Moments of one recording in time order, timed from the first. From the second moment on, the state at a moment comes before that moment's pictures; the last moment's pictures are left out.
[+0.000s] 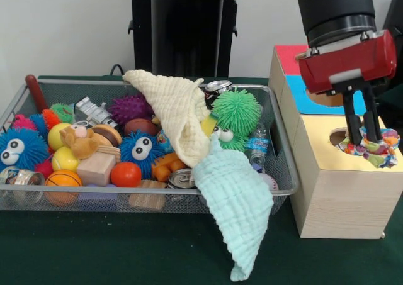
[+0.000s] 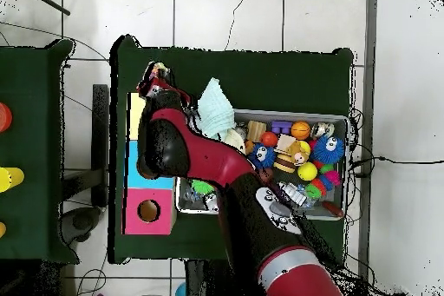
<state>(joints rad) -0.31 -0.67 0.40 1.84 0.25 -0.30 1.91</state>
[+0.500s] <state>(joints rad) -0.30 -0.63 0.40 1.84 0.27 -0.16 1.91</state>
